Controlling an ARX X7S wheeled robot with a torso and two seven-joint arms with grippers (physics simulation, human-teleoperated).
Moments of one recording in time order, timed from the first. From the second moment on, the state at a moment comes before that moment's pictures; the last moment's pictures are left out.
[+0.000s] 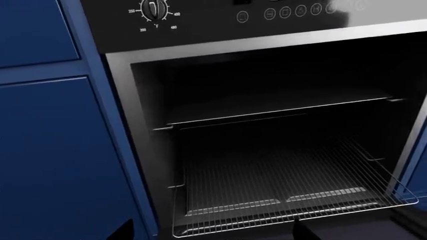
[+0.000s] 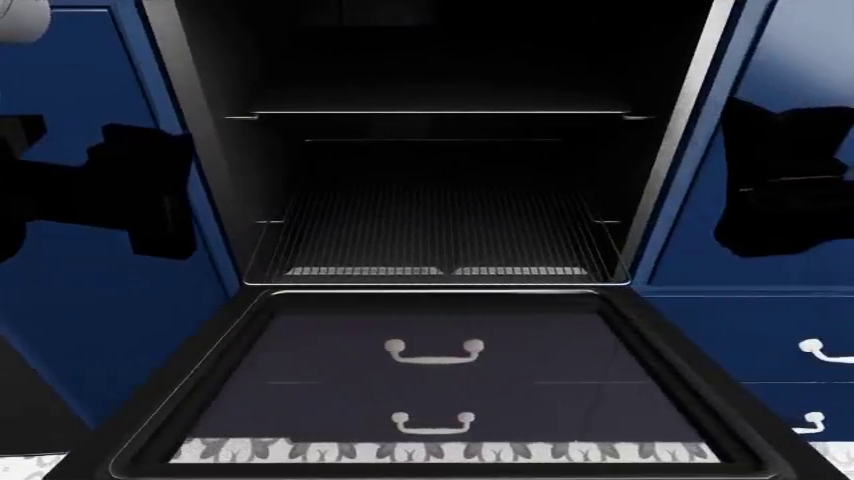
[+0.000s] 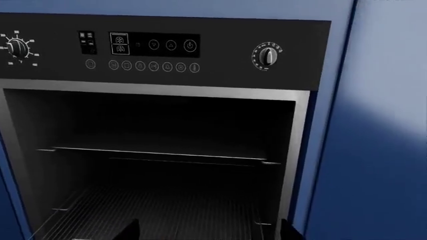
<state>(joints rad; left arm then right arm) -1.54 -1.04 0.55 0.51 -2.46 -0.96 -1.44 1.36 1.15 -0.32 -0.66 2.34 0.86 1.31</state>
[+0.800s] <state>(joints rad) -1.52 -1.08 0.57 0.51 -2.49 -0.91 -1.39 1.40 1.12 -0.37 -0.64 2.34 0.86 1.33</state>
